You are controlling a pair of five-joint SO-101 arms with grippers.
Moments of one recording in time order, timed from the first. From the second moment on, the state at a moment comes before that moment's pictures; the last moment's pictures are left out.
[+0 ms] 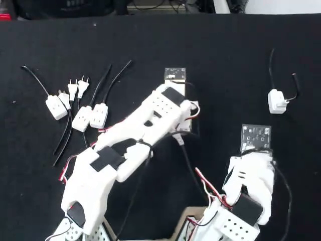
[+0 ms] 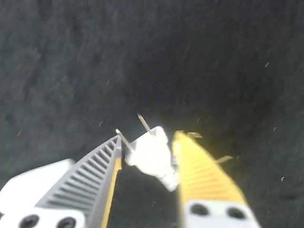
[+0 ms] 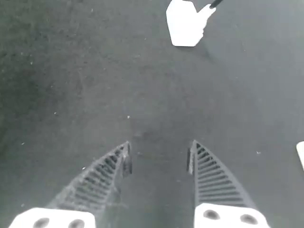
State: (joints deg) left arm 34.4 26.4 -14.5 75.3 35.1; right arm 34.4 -103.1 85.9 69.7 27.2
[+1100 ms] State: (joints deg) left arm -4.7 -4.4 33.7 59.1 25.6; right arm -21.1 -59.6 81.0 41.8 15.7
